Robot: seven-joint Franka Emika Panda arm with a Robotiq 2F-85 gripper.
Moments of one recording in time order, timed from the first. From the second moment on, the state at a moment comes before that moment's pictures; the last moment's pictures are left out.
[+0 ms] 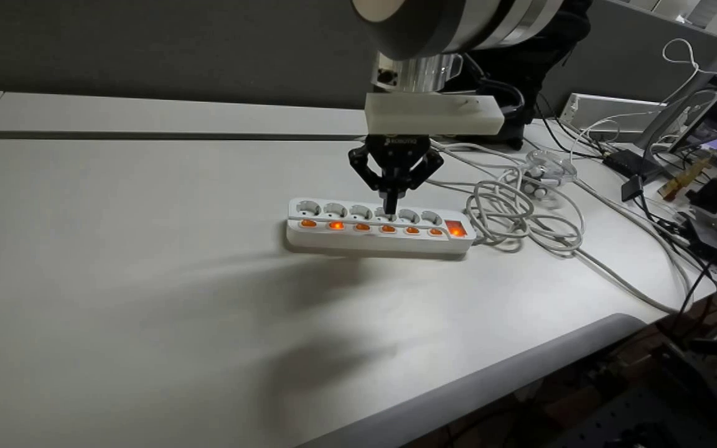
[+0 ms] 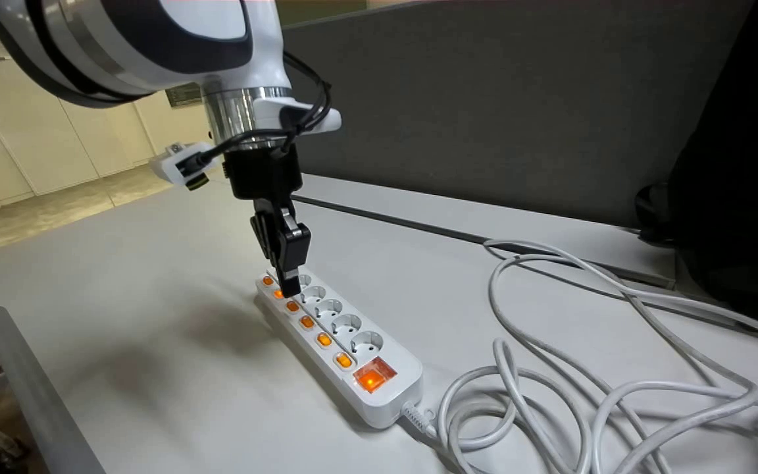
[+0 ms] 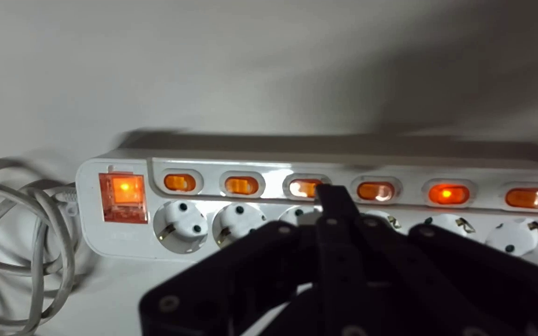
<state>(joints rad) 0.13 0.34 -0.06 -2.30 -0.14 2.51 0.47</state>
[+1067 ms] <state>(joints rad) 0.16 0.41 -0.04 -2.29 -0.08 2.57 0.44</state>
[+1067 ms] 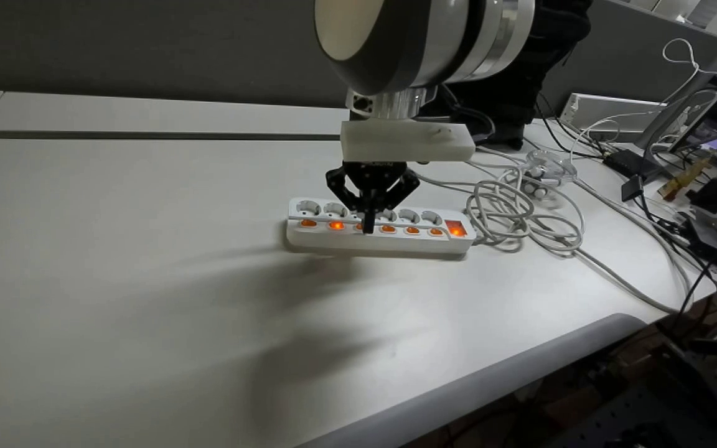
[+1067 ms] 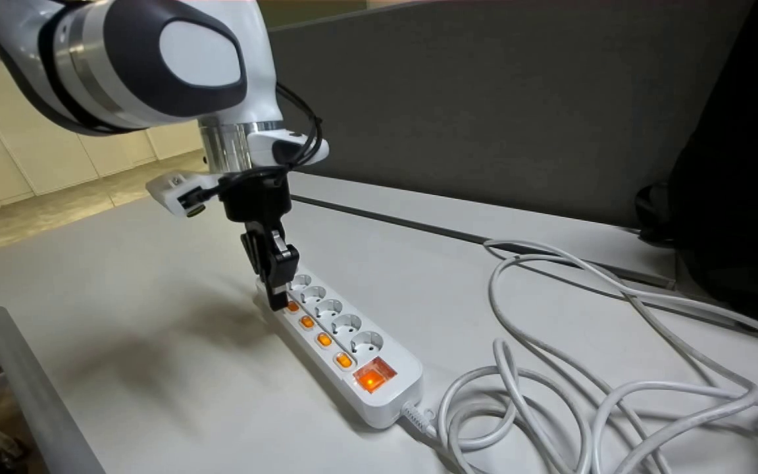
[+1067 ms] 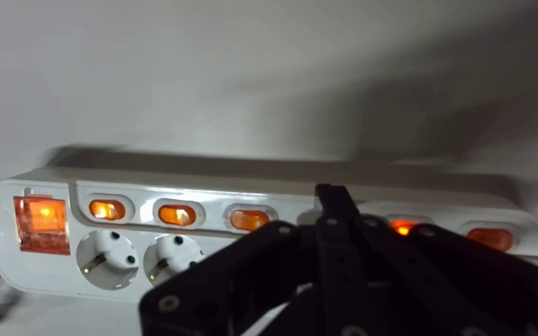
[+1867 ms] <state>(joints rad) 0.16 0.42 -0.04 -2.28 -0.06 2.60 0.41</state>
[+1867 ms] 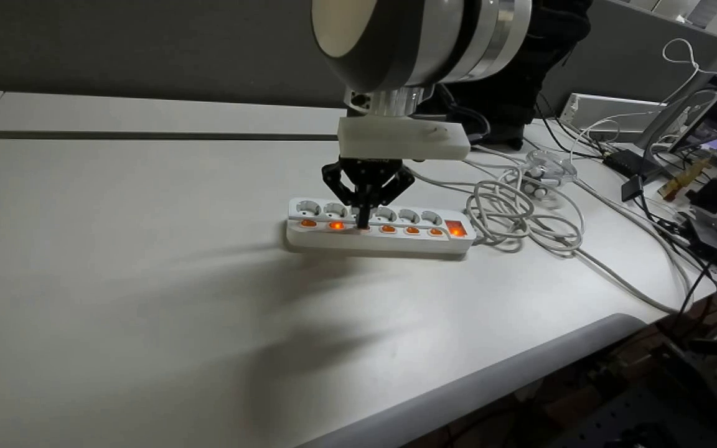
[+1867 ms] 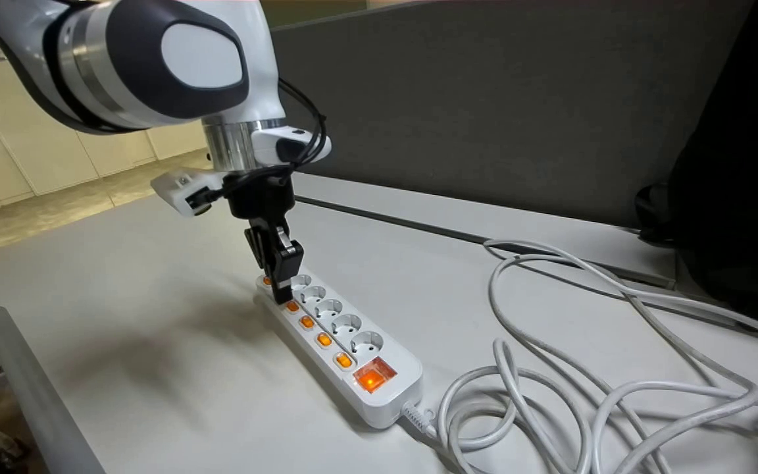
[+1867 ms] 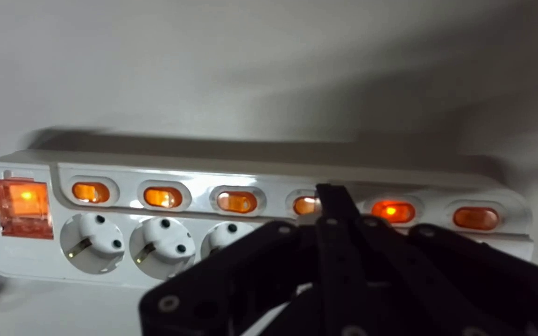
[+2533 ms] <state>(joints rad) 0.16 0.45 -0.05 -2.26 -0.06 2.60 0.41</state>
